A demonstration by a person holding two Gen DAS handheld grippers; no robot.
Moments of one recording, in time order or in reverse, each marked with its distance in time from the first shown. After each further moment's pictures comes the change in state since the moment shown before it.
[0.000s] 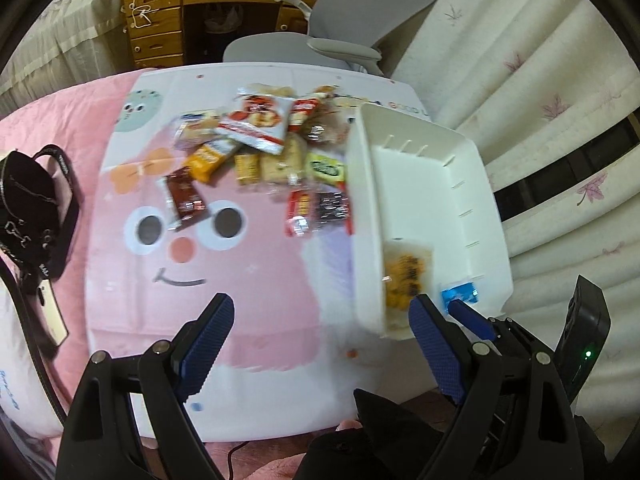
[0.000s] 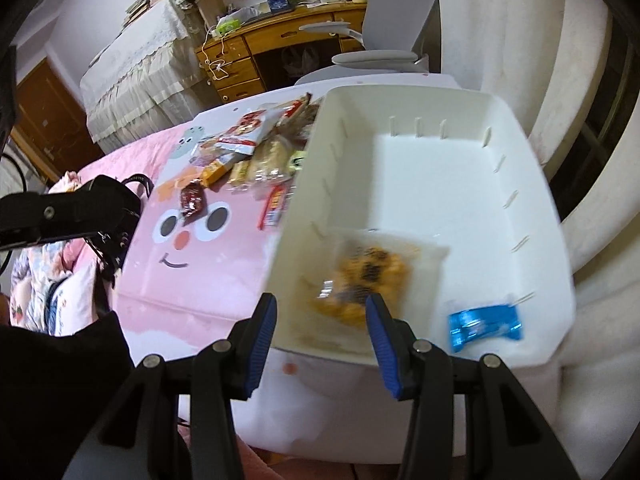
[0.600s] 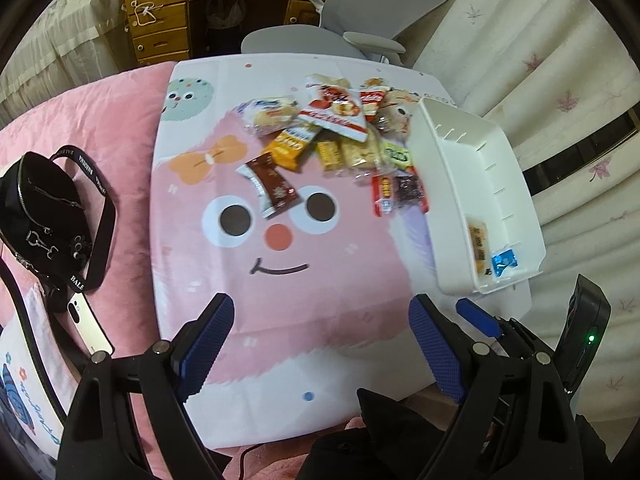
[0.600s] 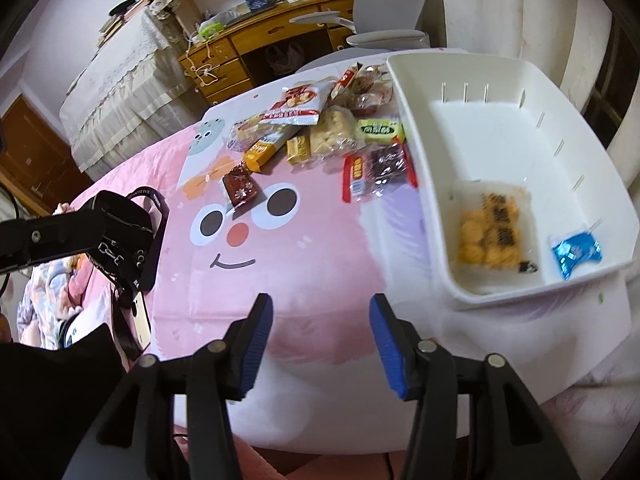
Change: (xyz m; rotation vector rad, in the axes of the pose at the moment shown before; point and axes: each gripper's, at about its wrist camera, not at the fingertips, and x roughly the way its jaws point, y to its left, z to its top) left arm -0.023 0.124 -0.003 0.064 0.046 -0.005; right arm 0.037 0.113 -0.025 0.155 0.003 -0.021
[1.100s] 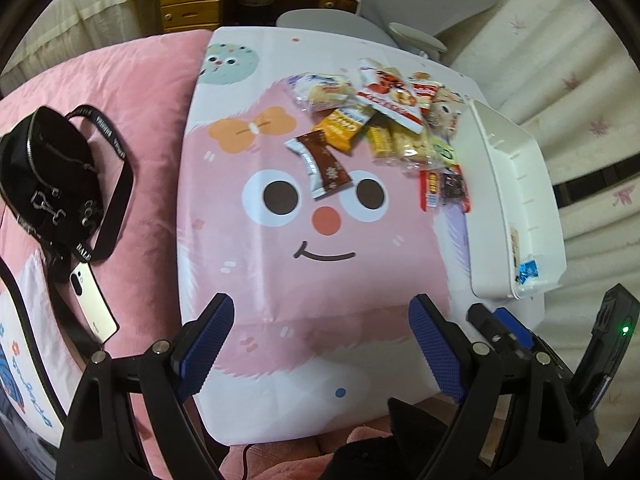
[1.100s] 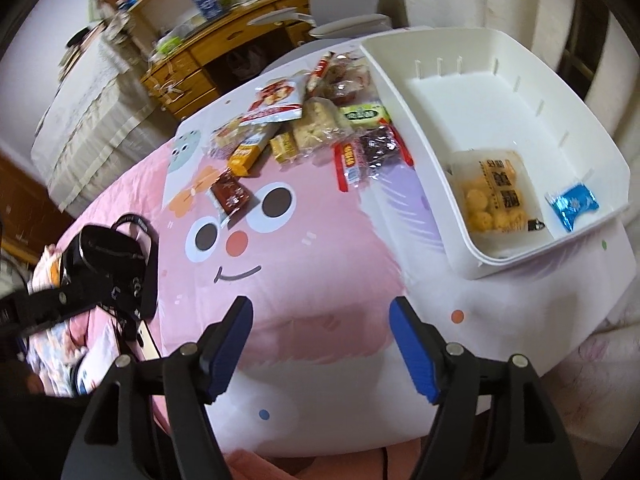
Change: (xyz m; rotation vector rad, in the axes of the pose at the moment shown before) left arm 0.024 0.051 -0.006 -0.118 0.041 0.031; right arm 0.008 0.010 0.001 0.180 0.016 -0.053
